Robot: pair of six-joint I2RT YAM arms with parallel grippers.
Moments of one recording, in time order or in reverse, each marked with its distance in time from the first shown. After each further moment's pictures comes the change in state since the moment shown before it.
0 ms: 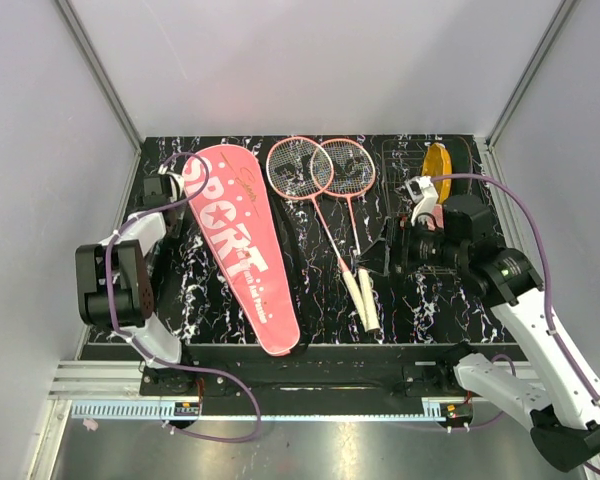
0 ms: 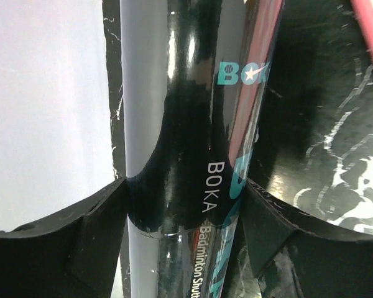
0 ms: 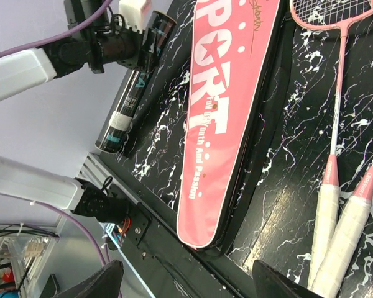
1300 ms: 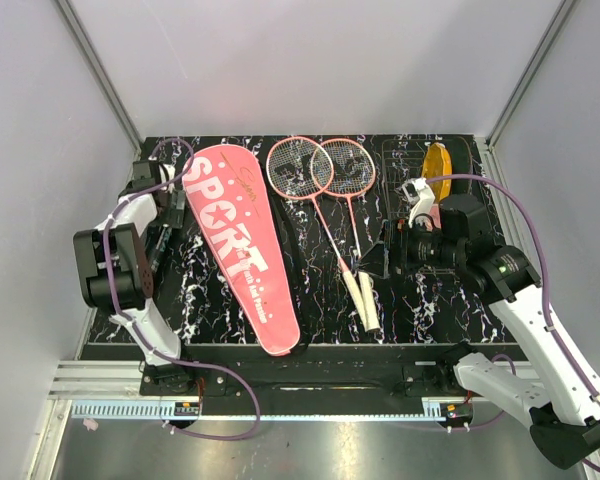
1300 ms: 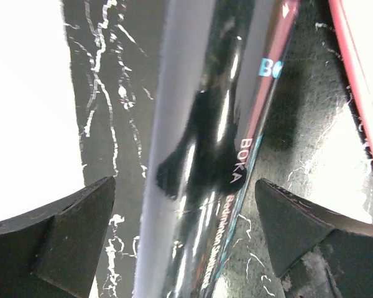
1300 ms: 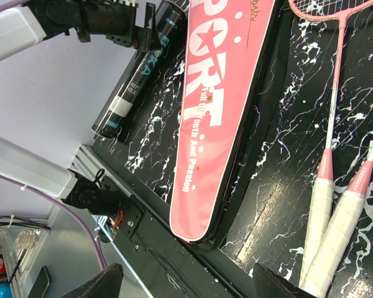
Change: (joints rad) left arm 0.083 0.182 0.214 -0.175 0.164 -0.069; right arm 0.000 0.006 0.011 -0.058 -0.009 -0.058
